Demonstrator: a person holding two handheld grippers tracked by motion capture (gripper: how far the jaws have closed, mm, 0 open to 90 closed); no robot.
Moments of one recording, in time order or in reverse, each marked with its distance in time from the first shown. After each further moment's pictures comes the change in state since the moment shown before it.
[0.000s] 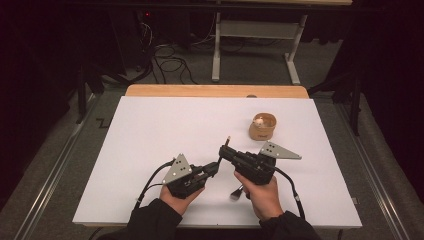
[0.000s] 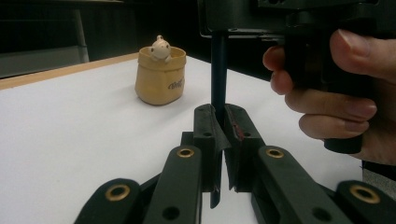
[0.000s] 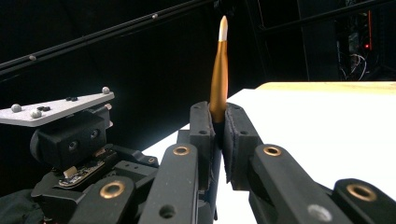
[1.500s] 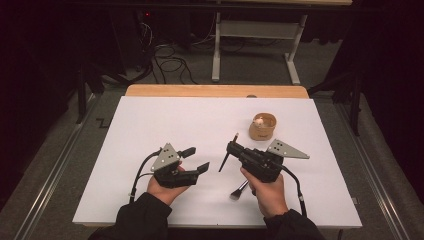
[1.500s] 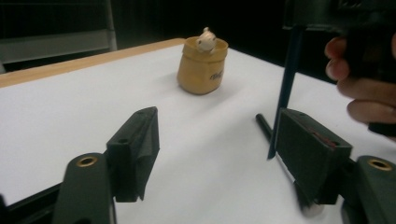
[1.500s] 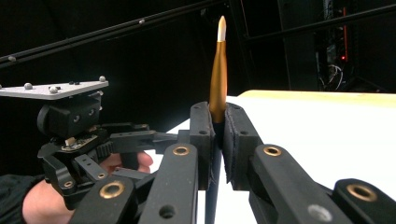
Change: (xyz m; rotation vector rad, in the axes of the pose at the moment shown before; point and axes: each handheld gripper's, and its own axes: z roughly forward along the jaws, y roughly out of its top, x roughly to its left) left arm 0.034 0.013 -0.024 0.084 0.110 -0.030; right arm -0.009 0.007 -0.012 -0.024 -0.058 -0.035
